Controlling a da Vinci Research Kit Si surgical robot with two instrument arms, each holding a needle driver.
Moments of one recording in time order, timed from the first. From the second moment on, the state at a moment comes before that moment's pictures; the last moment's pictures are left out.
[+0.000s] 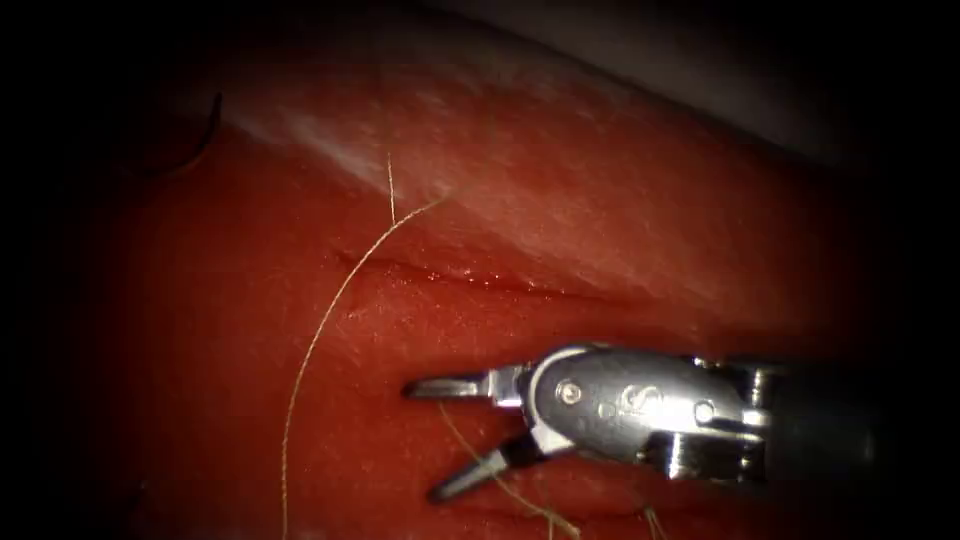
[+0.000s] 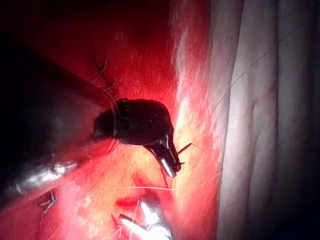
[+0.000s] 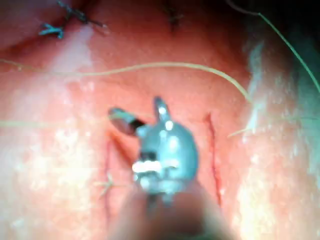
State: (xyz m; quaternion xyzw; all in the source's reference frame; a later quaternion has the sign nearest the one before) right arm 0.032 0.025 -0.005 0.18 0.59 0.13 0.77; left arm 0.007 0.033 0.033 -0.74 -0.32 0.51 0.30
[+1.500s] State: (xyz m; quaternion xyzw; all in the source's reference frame) right arm 0.032 0.022 -0.004 0.25 0.58 0.17 0.76; left arm 0.006 0.033 0.034 -0.74 -0.32 0.51 0.29
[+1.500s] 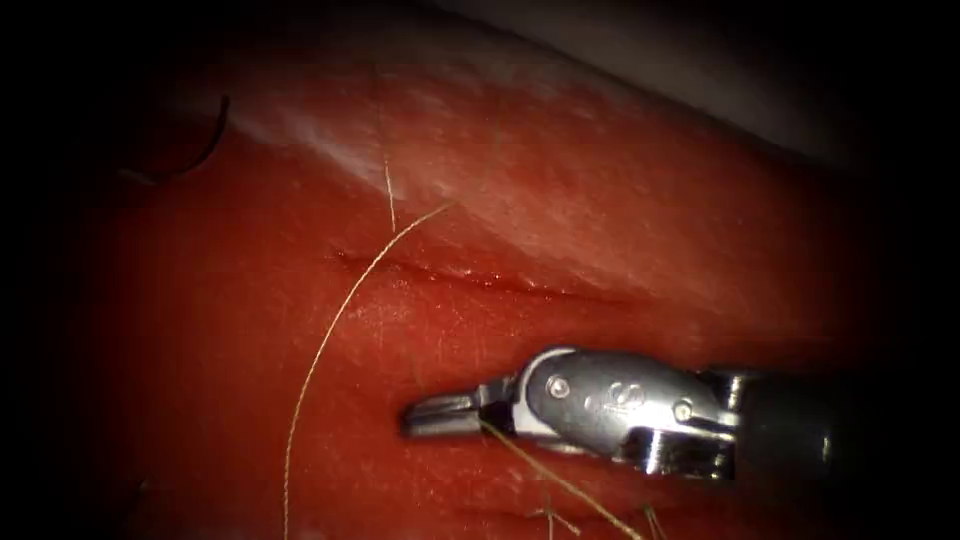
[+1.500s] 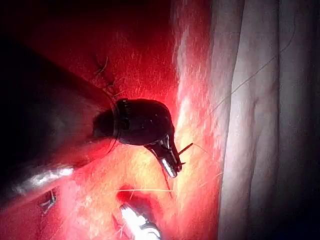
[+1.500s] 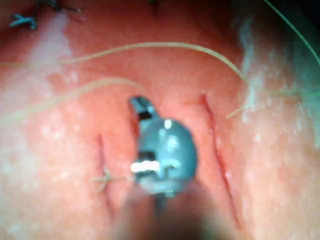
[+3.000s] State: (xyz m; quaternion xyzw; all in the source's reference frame) right arm 0.030 0.025 -0.001 0.12 0.59 0.23 0.76; left arm 0.005 0.032 0.032 -0.74 -0.33 0.52 0.28
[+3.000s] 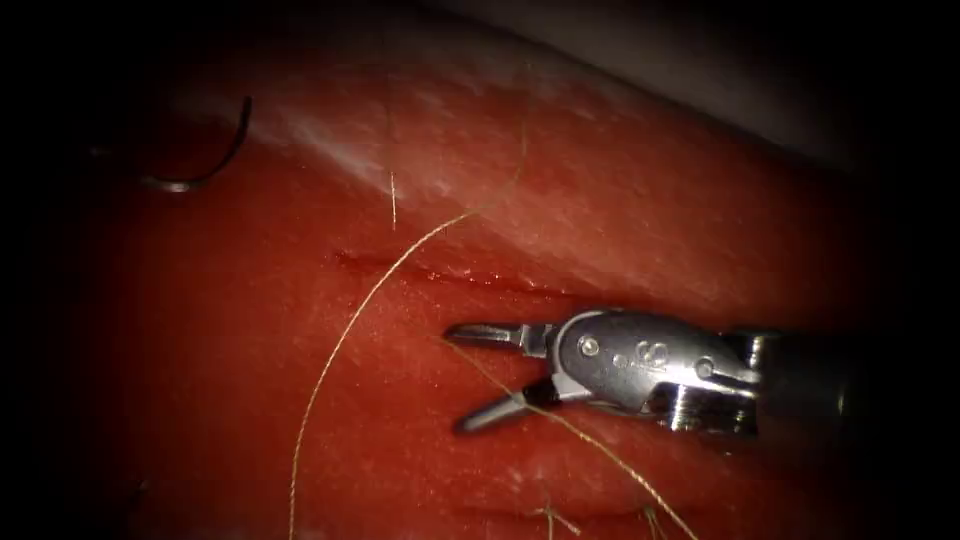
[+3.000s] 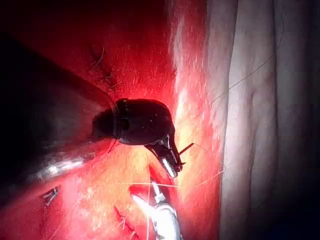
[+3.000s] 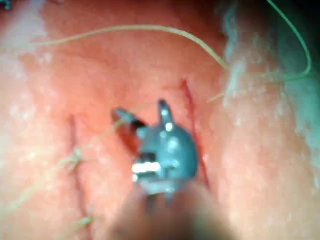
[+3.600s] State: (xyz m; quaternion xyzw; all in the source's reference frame) right arm 0.030 0.025 -0.001 0.12 0.59 0.23 0.76; left arm 0.005 0.033 0.033 -0.74 -0.34 0.52 0.27
